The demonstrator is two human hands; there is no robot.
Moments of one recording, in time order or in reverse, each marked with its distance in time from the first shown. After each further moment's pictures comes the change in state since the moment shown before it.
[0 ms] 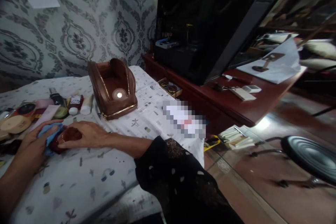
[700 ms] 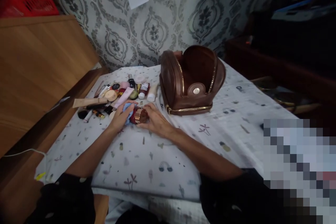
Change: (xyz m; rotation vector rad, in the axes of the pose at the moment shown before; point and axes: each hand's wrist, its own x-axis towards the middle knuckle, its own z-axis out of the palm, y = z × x) left_hand 0.004 -0.021 0.006 -0.191 -0.131 0.232; right_hand 0.003 0.031 0.007 -0.061 0.071 -0.123
